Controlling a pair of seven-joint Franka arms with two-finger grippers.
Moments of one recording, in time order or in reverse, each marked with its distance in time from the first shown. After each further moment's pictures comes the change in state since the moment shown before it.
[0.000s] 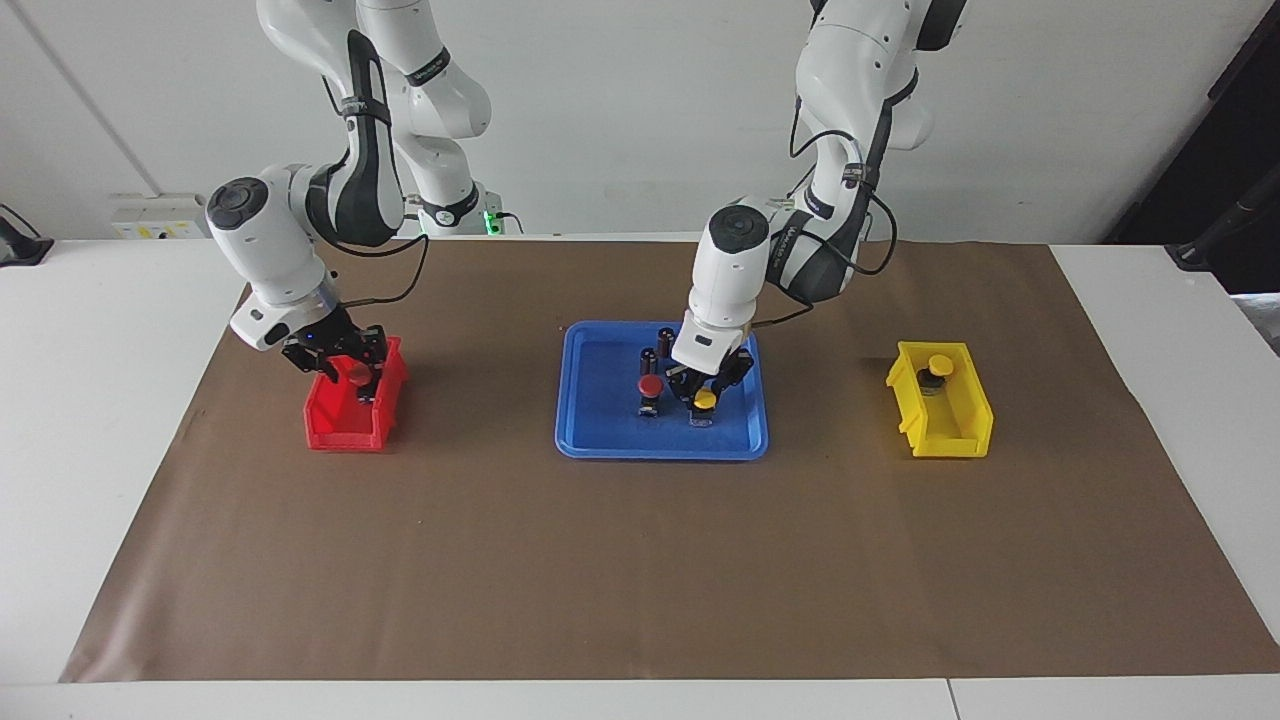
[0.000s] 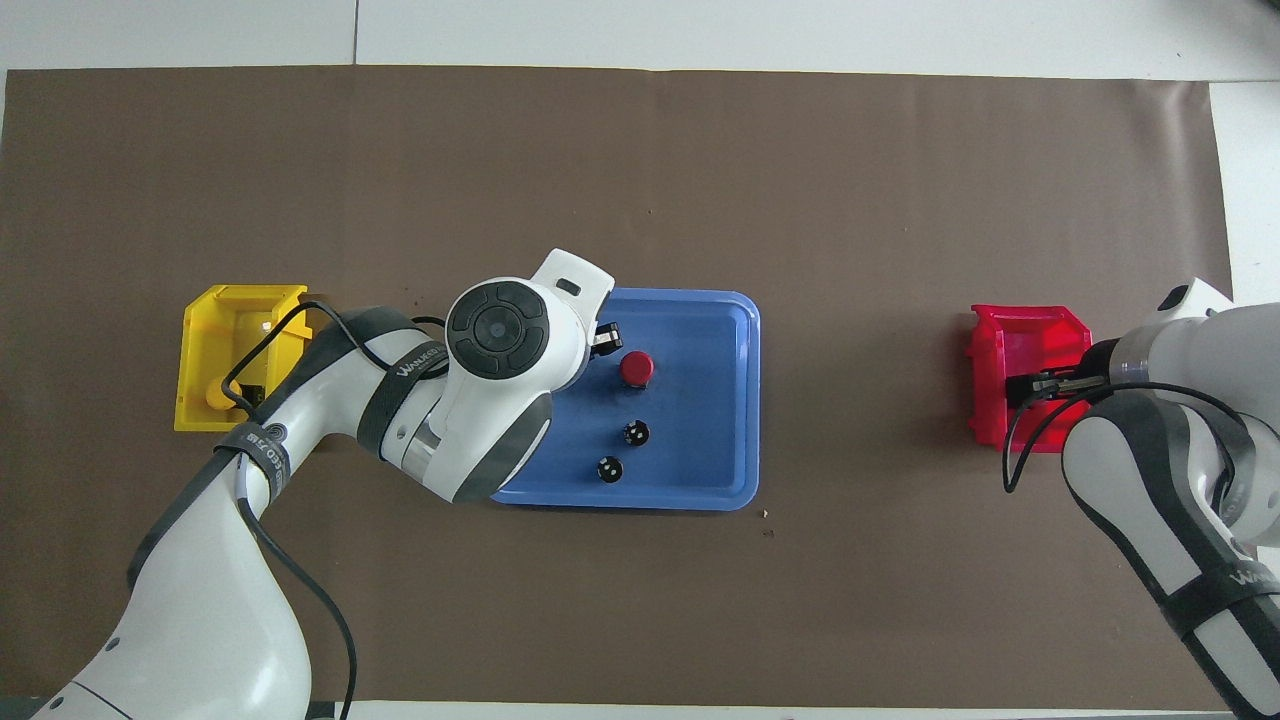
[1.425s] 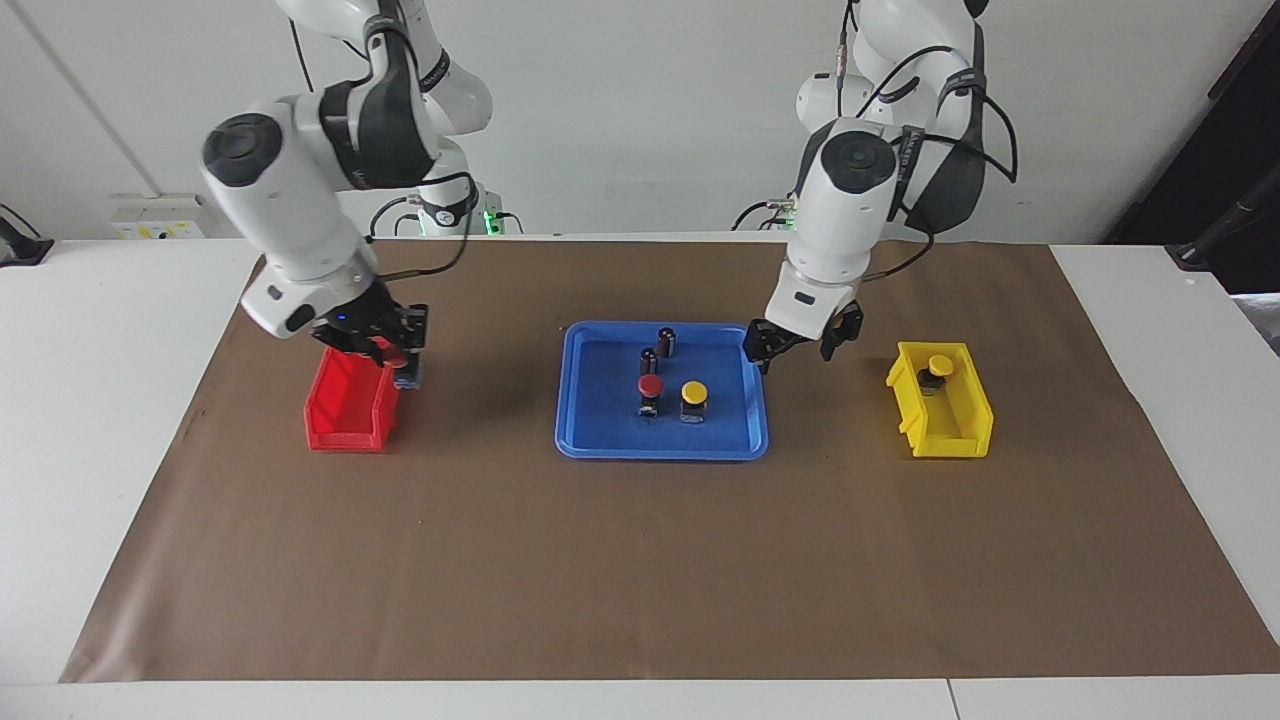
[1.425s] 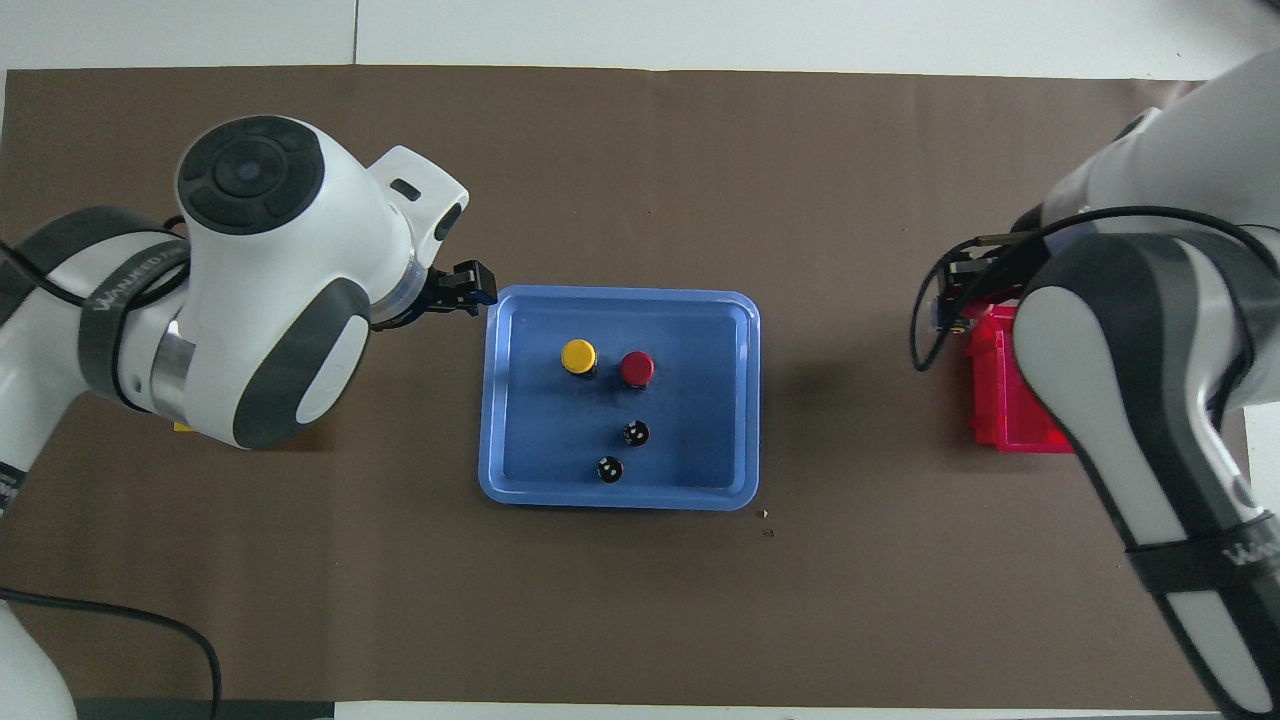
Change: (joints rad) left arm 0.228 -0.160 0.035 0.188 0.003 -0.486 0.462; right arm 0.362 0.186 0.015 0.636 -0.002 -0.484 0.528
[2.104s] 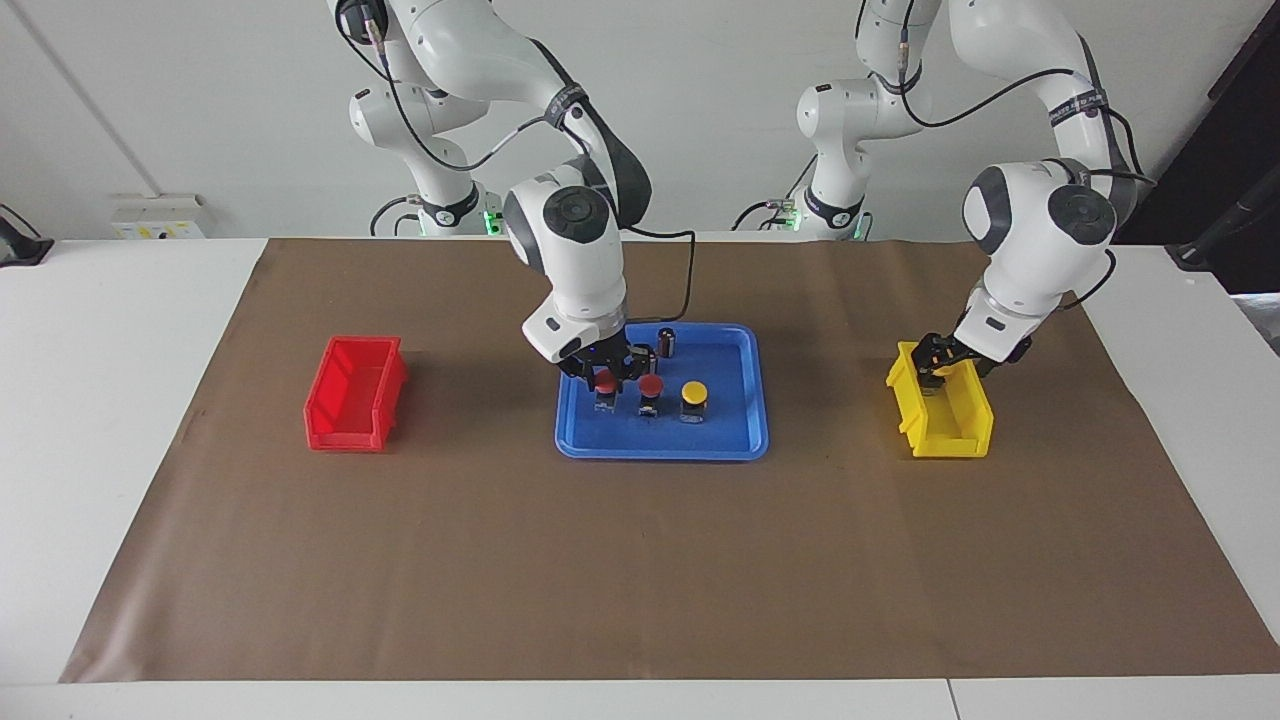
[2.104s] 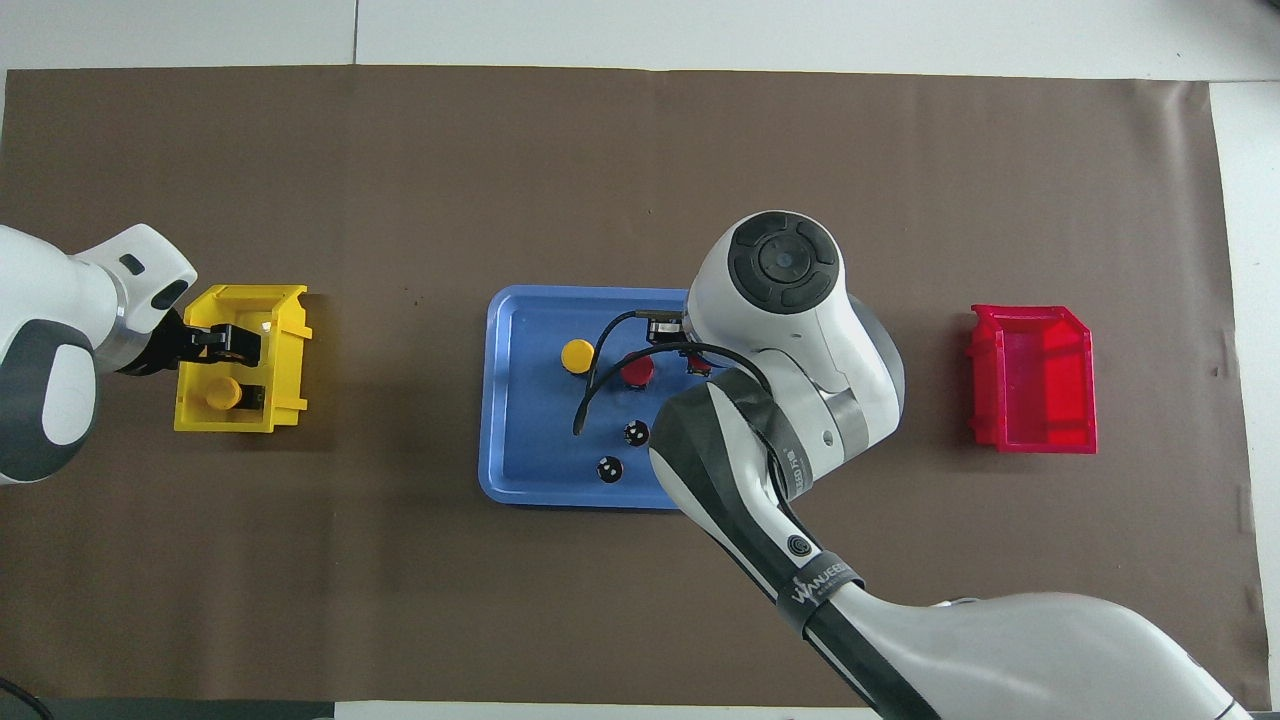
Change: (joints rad) left arm 0.385 -0.140 0.008 -0.430 0.000 0.296 0.430; right arm 0.274 0.156 -0.007 -0.116 -0.009 0.302 0.356
